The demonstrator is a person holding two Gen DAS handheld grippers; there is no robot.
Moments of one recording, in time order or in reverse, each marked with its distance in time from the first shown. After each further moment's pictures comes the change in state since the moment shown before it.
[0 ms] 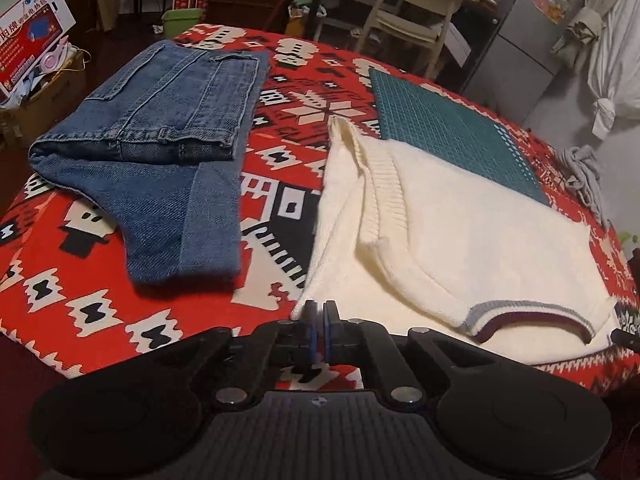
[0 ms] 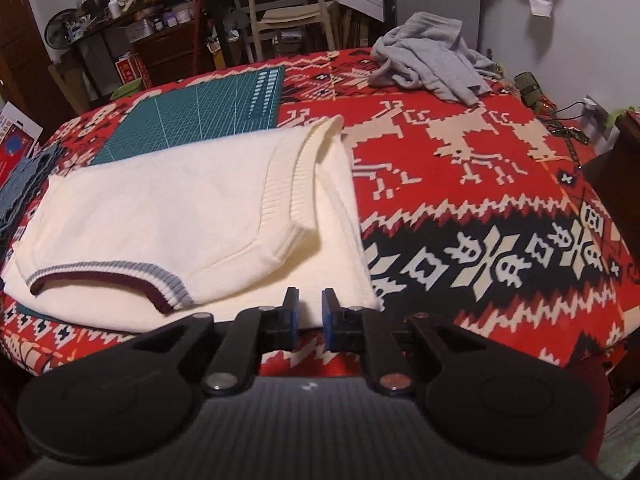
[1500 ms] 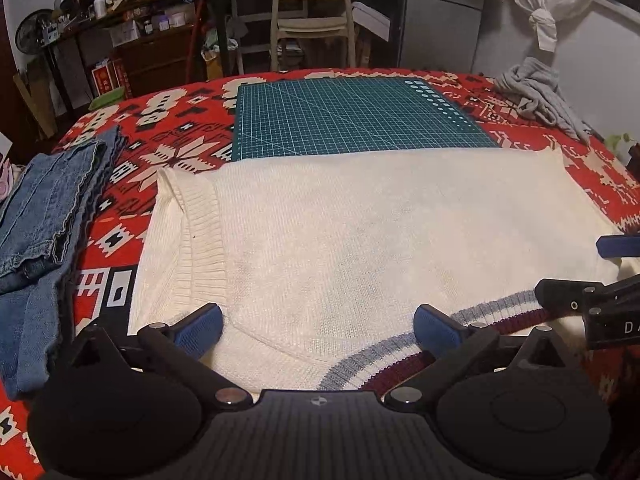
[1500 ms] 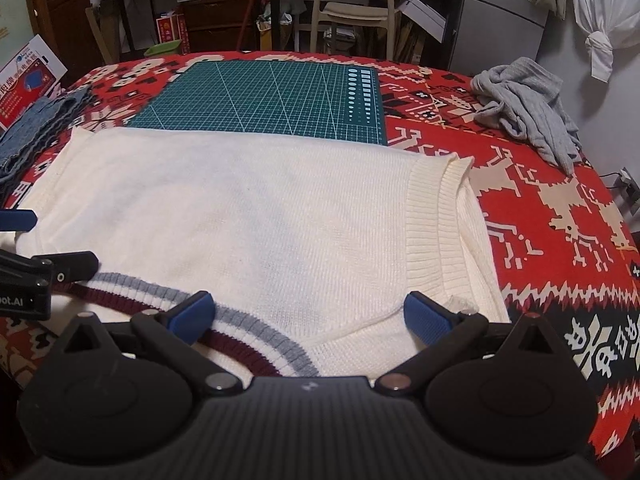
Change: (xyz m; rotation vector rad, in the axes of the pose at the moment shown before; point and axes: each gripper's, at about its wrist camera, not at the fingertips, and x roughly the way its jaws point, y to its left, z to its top) left arm 0.064 -0.122 -0.003 0.358 -0.051 0.054; right arm 0.054 0.105 0.022 -0.211 0.024 -0.018
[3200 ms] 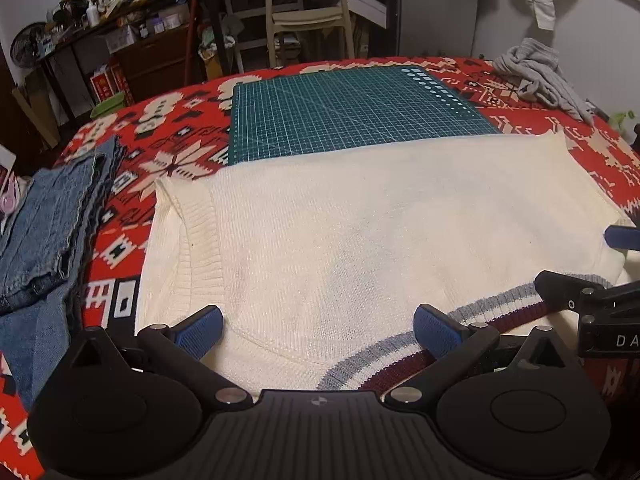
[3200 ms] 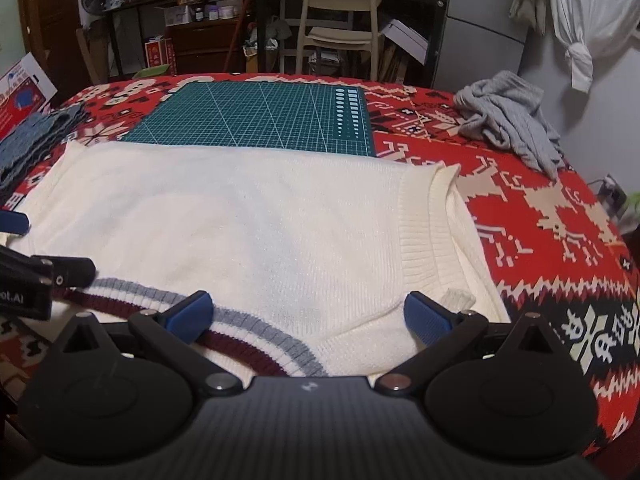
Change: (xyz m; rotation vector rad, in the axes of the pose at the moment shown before) left arm 0.001 -0.008 0.006 0.033 0.035 0.036; right arm -0.004 0.005 -0.015 0.025 -0.090 -0.048
